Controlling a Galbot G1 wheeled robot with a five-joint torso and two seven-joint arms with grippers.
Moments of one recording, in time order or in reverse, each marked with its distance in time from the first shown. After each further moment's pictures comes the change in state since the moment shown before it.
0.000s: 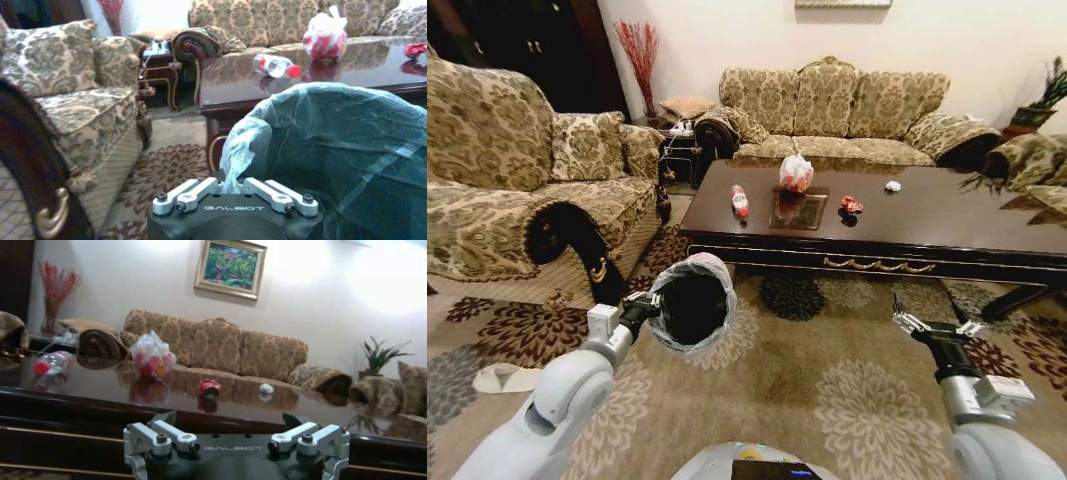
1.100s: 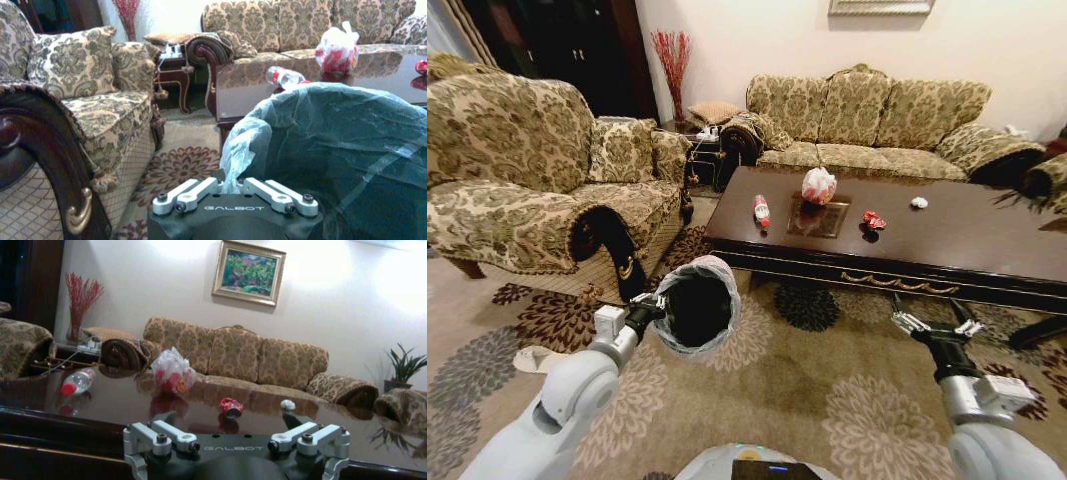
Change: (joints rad) left arm -0.012 -0.007 0.036 0.006 0.012 -0.013 0.021; right arm -0.005 -0.002 -0.001 0.006 -0.004 -0.003 0.003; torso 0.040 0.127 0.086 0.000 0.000
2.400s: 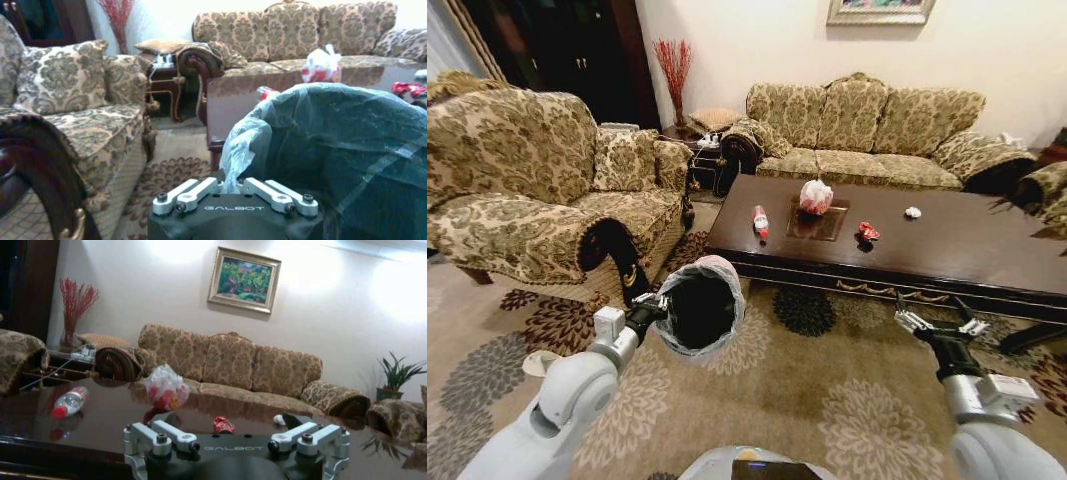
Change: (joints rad) left arm 0.015 0.002 -0.003 -0.013 0.001 -0.018 0.040; right arm 0.003 0.007 0.006 0.013 -0.010 -0.009 0.012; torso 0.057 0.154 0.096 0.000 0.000
